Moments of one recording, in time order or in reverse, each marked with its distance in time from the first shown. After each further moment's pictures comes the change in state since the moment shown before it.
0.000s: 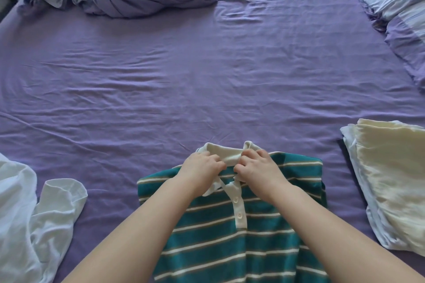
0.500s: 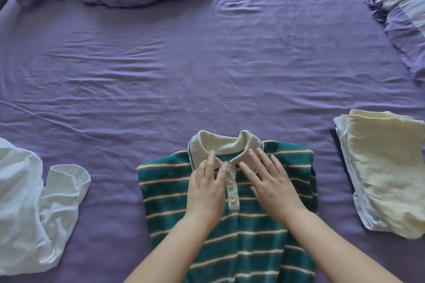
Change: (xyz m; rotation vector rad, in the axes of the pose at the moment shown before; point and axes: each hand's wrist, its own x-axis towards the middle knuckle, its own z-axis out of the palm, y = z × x) left_hand -0.052 0.084 0.029 -0.169 0.155 -0.395; right_hand -0.077 -0.010 0.016 0.046 0.085 0.155
